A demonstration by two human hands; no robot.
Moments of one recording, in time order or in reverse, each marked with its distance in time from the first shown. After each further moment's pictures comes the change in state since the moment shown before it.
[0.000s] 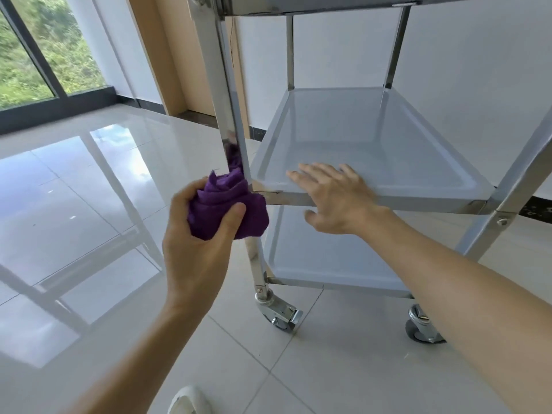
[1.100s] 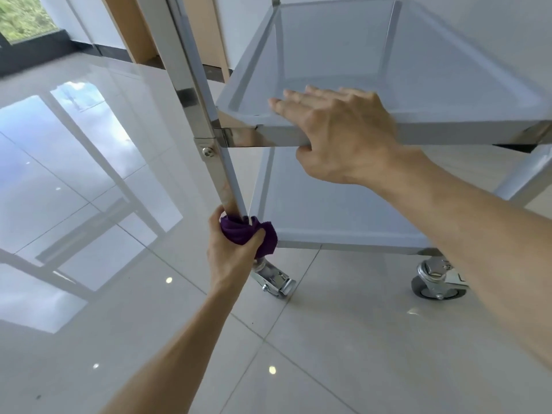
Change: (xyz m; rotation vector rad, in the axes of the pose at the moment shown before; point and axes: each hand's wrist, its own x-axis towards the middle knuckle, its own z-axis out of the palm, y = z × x) left_hand -0.057 -0.171 0.069 0.071 -0.138 -0.531; right_hand 0.005 0.006 0.018 0.023 0.195 0.022
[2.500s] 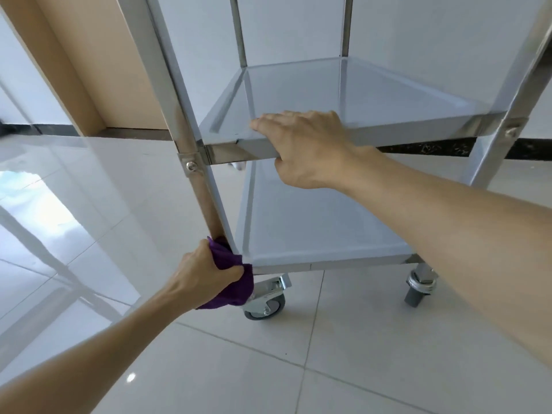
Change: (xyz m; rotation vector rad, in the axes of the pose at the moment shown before) left_hand 0.067 0.011 -0.117 0.740 -0.573 0.125; right_hand 0.010 -0.101 -0.002 -0.134 0.059 0.173
